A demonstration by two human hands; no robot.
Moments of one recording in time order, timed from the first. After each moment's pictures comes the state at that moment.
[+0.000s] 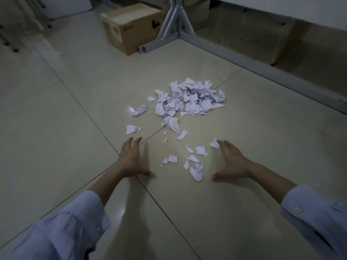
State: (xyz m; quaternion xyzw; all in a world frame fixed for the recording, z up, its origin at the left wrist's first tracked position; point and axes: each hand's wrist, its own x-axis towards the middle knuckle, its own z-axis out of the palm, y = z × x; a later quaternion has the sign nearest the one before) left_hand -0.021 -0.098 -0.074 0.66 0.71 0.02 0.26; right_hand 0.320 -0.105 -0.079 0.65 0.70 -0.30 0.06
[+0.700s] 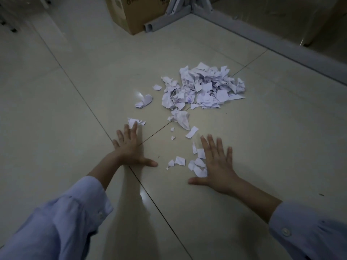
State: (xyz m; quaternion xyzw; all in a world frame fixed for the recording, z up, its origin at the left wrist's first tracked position) left_hand -0.040 -0.049 -0.097 0.62 0.72 -0.07 0.29; right_hand 0.244 -0.096 -0.131 0.60 0.77 -0.23 0.00
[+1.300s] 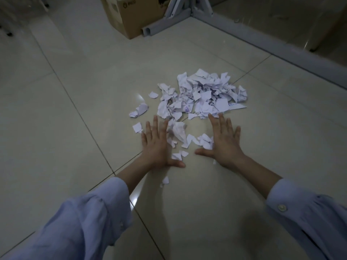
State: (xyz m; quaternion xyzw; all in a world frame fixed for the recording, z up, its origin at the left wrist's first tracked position) left_hand 0.045 -0.003 -0.119 0.72 0.67 0.01 0.19; right_hand 0.267 0.012 -0.127 0.64 0.74 -0.19 -0.08
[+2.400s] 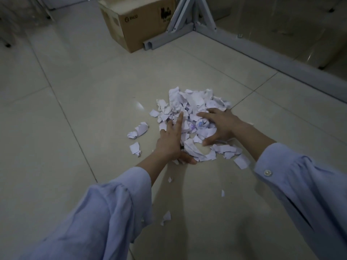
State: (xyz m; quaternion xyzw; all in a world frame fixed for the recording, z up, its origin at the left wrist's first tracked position) left_hand 0.067 0.100 -0.111 0.72 0.64 0.05 0.26; right_hand 0.271 0.171 -0.100 0.55 0.81 -0.17 0.11
